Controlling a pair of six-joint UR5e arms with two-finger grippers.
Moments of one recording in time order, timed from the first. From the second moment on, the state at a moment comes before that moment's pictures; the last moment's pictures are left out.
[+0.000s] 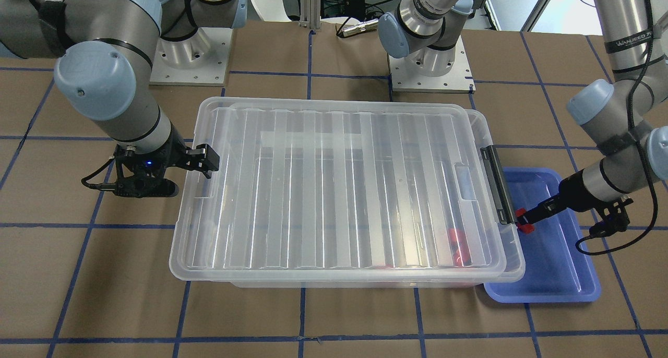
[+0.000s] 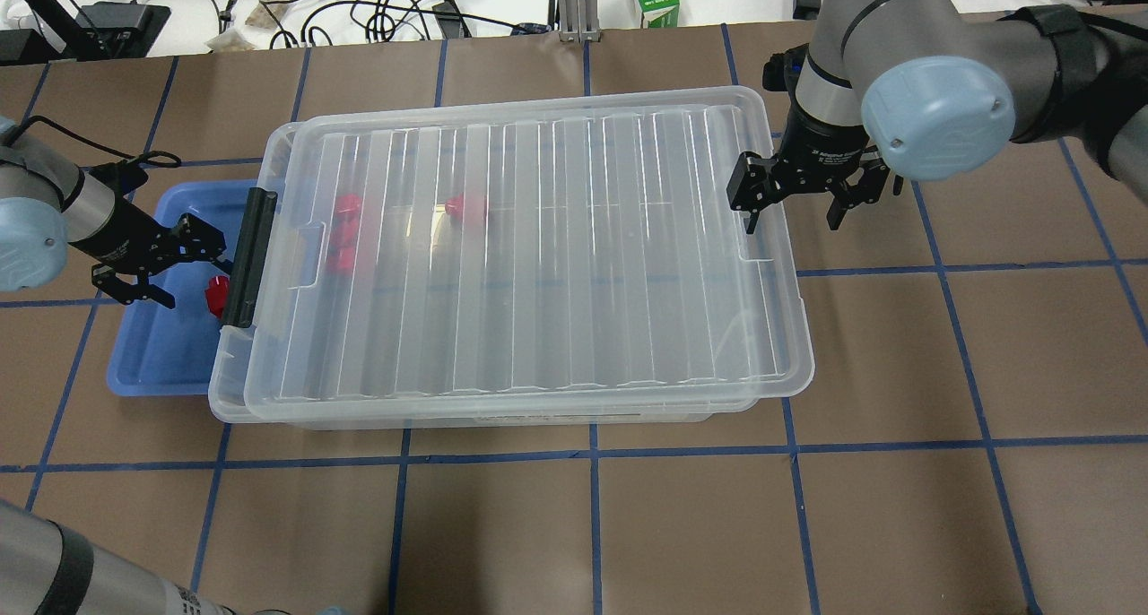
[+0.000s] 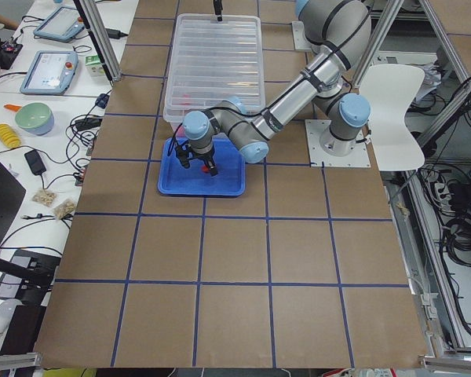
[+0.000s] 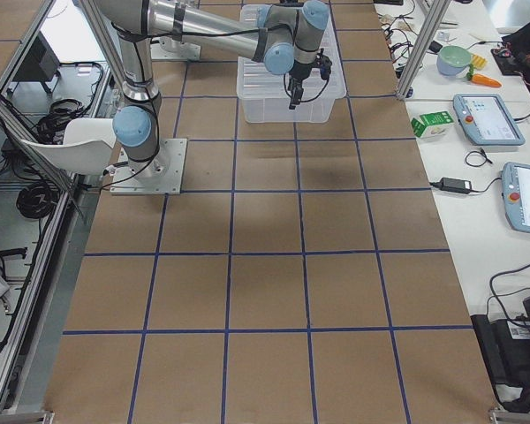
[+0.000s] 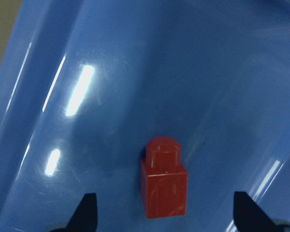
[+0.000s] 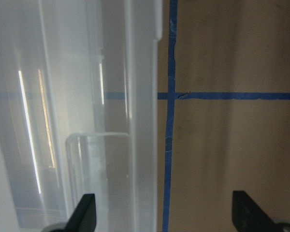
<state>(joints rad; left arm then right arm) -1.01 -1.97 -1.81 -1.09 1.44 0.12 1.59 -1.36 1.67 -1.75 -1.56 0.00</state>
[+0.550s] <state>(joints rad) -1.00 -2.00 -1.81 -1.08 1.44 0.12 1.58 -1.36 1.67 -1.76 -1.56 -0.03</state>
